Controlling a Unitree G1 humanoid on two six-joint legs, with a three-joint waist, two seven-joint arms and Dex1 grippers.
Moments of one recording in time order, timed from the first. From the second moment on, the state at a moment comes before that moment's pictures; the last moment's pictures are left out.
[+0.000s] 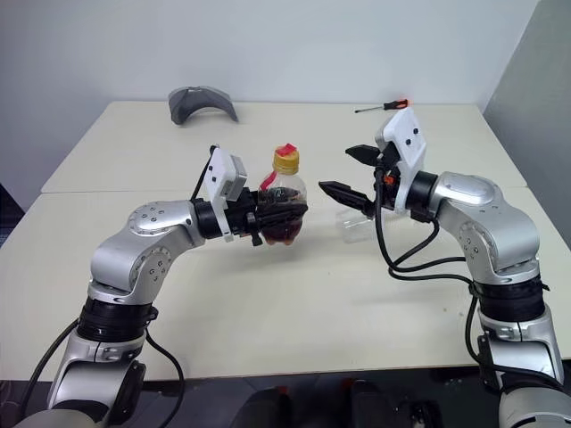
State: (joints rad) left arm -0.63 0.51 -0.07 -0.16 -0.46 0.60 -0.86; right arm -0.74 -0.57 0.02 -0.24 0.53 0.75 0.72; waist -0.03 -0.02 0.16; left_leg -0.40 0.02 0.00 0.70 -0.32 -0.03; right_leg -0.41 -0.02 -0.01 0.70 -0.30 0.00
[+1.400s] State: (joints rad) left arm -0.63 0.45 -0.05 -0.14 -0.47 0.58 -0.84; right arm -0.89 -0.38 0.00 -0.19 0.65 0.86 0.59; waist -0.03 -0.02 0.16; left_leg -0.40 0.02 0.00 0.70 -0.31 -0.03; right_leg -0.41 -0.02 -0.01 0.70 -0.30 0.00
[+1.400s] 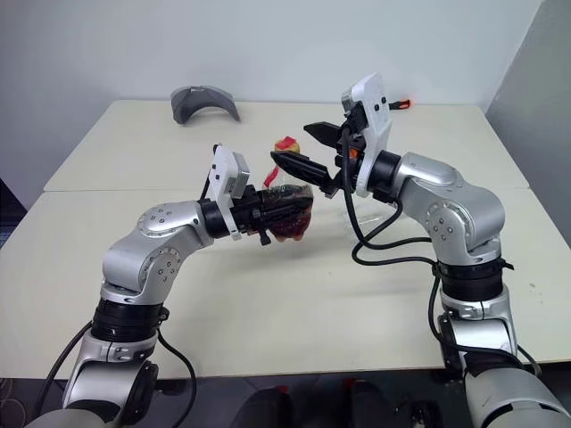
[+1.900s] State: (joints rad) left arm -0.62 0.46 -0.05 -0.15 -0.47 0.58 -0.85; right arm -0.81 -0.51 -0.03 -0.23 0.69 0.91 0.63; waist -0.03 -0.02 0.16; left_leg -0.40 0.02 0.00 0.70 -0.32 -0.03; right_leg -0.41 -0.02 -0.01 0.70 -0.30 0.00
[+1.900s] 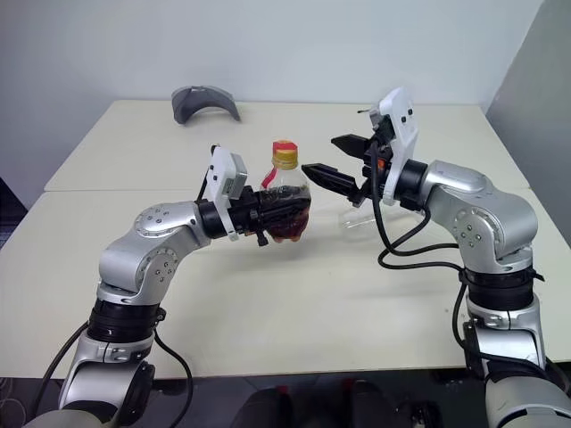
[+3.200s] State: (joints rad) left arm -0.64 0.45 -0.05 -0.15 -0.46 0.56 -0.87; right arm -0.88 -0.37 -0.04 -0.19 0.80 0.93 0.52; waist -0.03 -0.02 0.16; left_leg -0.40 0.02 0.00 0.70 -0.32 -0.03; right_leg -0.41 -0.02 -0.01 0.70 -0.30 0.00
